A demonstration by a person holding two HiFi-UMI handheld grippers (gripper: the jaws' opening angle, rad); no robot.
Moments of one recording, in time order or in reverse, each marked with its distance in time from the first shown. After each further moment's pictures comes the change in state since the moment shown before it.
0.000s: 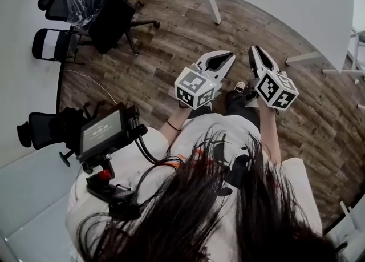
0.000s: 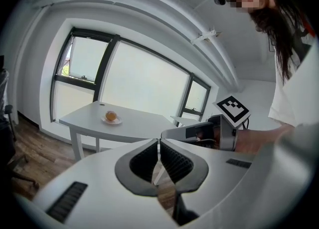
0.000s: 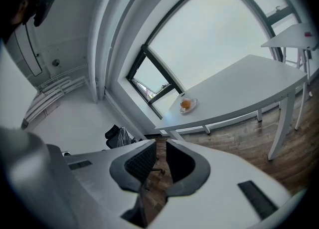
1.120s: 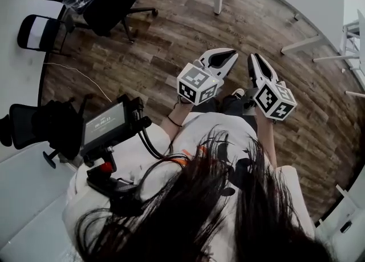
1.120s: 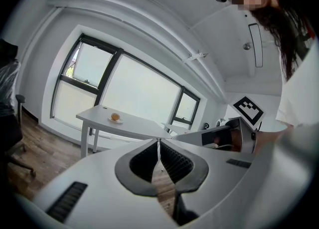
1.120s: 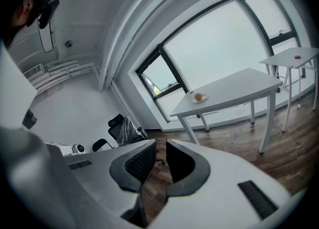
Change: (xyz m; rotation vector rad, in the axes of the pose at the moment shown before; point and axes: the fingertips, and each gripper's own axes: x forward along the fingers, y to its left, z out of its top) left arm -0.209 -0.052 -0.045 -0.026 -0.128 -0.097; right arm -0.122 0.176 -0.136 -0.129 -0.031 -0.071
